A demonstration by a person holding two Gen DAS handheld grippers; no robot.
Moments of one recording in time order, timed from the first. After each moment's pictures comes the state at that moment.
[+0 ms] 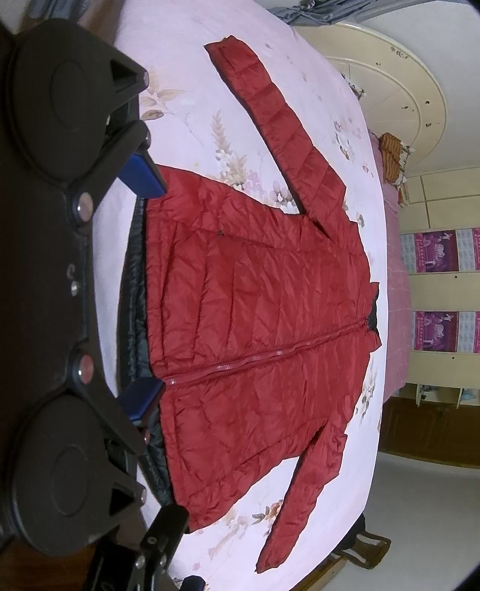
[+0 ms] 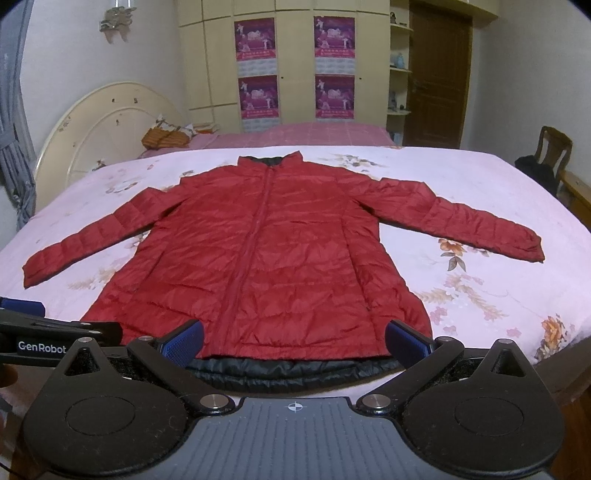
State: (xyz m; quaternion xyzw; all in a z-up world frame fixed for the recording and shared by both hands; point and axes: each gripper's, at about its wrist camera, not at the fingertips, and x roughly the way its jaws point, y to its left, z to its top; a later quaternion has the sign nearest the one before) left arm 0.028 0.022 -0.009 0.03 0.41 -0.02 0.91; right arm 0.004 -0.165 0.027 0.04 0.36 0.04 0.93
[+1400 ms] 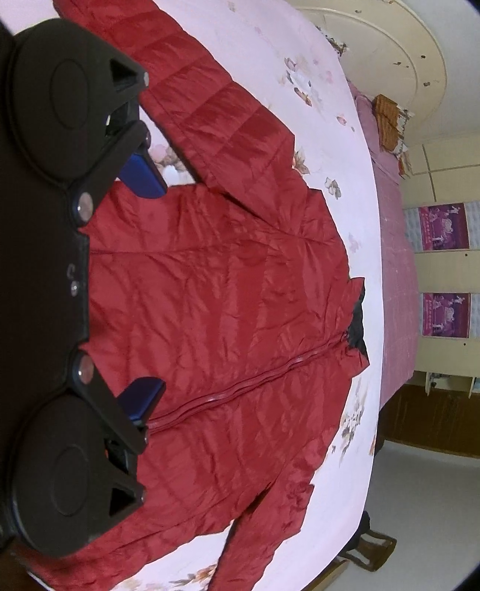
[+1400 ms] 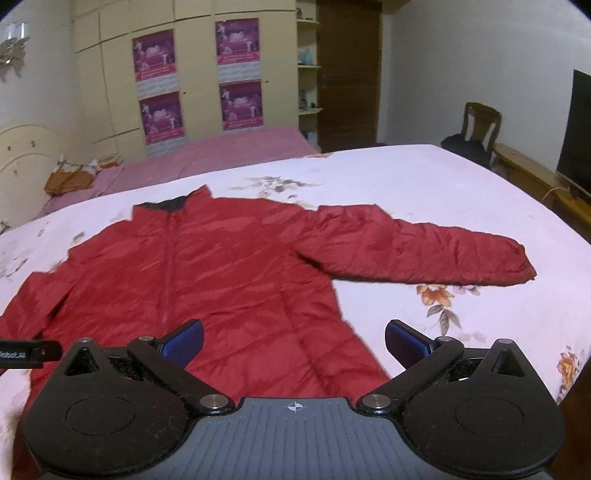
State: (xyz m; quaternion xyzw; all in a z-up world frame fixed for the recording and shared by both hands) left arm 0.277 0.048 -0.048 0.03 0.44 -0.06 0.90; right arm 0.204 -0.199 0.000 0.08 0.35 -0.12 0.92
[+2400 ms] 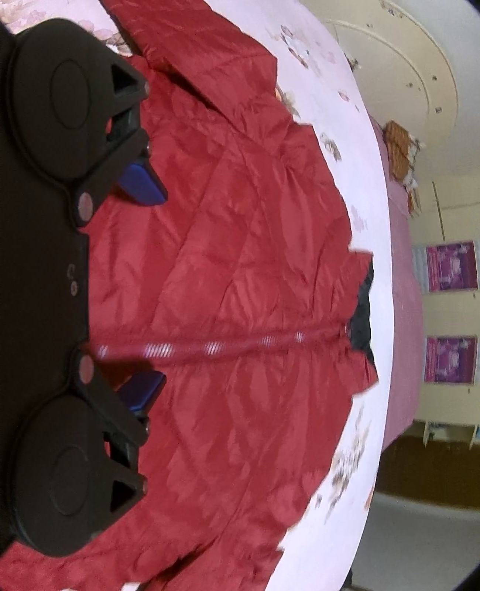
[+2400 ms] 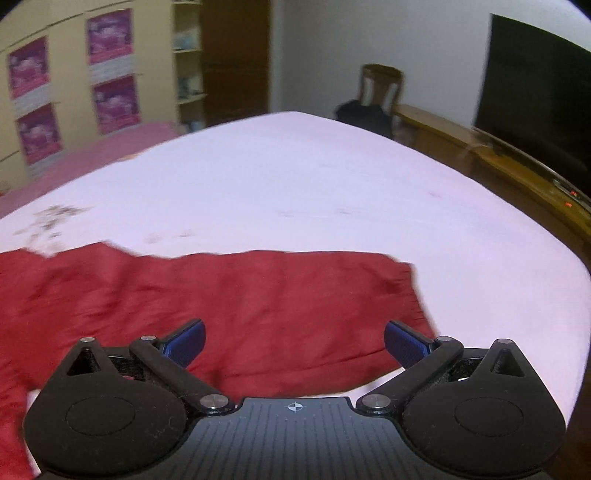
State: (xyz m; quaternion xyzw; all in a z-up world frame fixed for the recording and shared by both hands) left arm 0.394 -0.057 -0.124 0.03 0.44 0.05 0.89; right arm 0.285 -0.522 -0.088 0.11 0.37 -0.29 0.87
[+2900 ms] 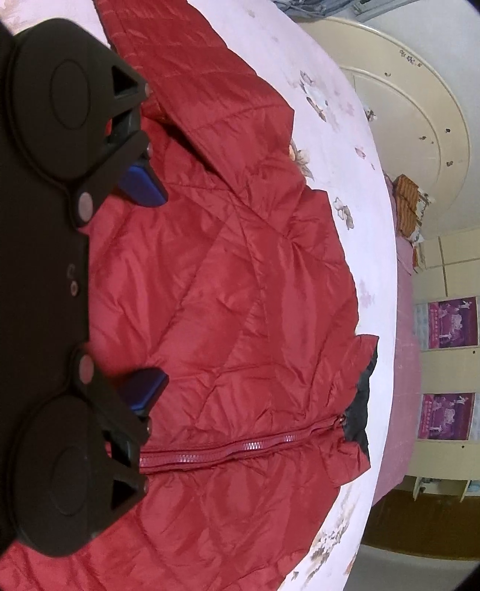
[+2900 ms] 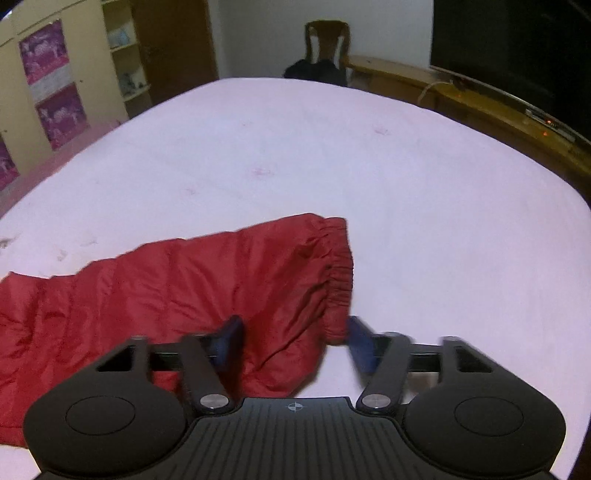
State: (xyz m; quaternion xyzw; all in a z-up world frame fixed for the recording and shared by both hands) left arm 0.409 -0.016 -0.140 0.02 0.44 0.12 0.89; right arm 0.269 -0.580 -0.115 0.20 0.39 -0.30 0.85
